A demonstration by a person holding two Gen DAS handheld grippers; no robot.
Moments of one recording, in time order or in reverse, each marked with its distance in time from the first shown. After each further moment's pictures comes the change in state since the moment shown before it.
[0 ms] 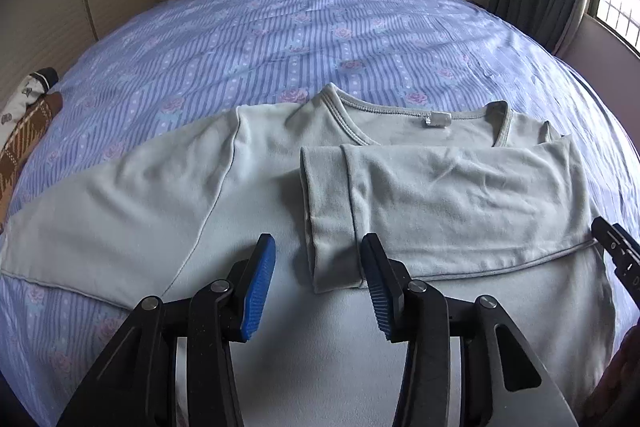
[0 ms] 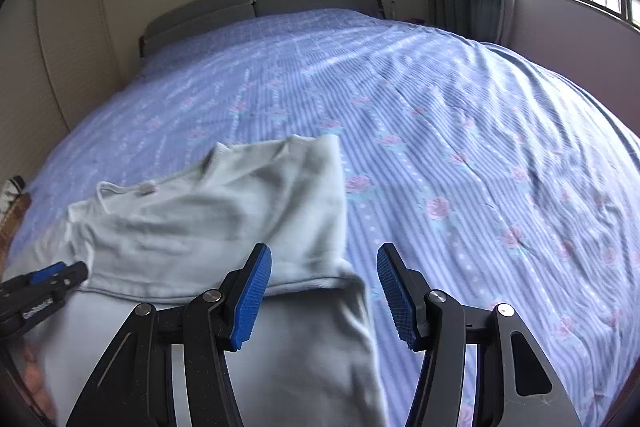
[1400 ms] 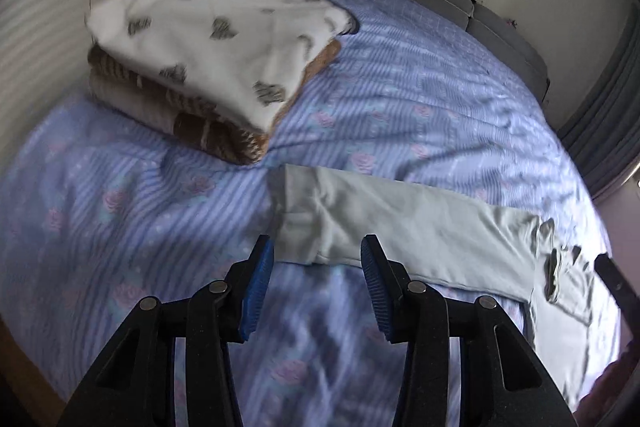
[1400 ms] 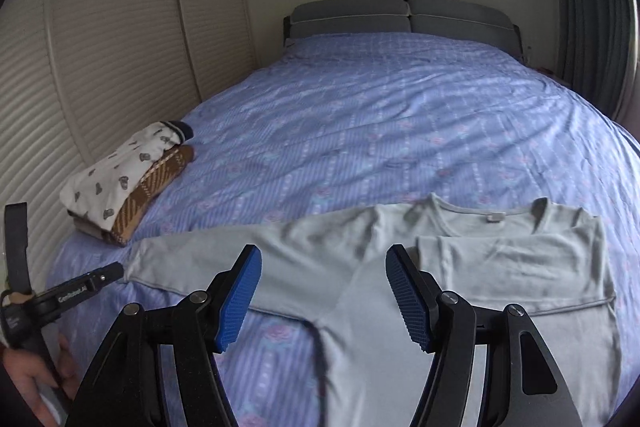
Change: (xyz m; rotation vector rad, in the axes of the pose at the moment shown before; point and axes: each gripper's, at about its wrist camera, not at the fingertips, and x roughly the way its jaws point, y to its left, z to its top) left arm -0.080 0.354 -0.068 -0.491 -0.070 -0.012; right arm -0.103 0.325 -0.019 -0.283 -0.066 0.403
